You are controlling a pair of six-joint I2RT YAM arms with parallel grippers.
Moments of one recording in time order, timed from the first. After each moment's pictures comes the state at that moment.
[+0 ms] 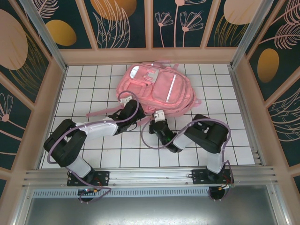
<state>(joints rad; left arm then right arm) -0.73 1.60 0.80 0.12 -0.24 -1.00 0.99 1.88 0.55 0.88 0.53 0.38</state>
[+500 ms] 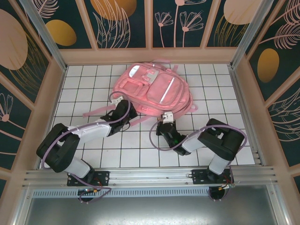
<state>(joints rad) -0.63 1.50 0.71 0.11 -0.25 -1.00 0.96 1.68 0.42 0.77 0.56 0.46</state>
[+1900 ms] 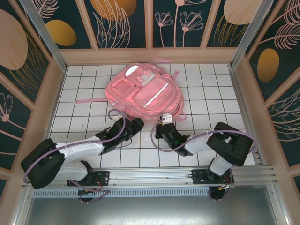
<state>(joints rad) -0.85 1.29 0.45 0.24 -0.14 -1.32 1.00 1.58 0.42 0.64 0.44 0.52</state>
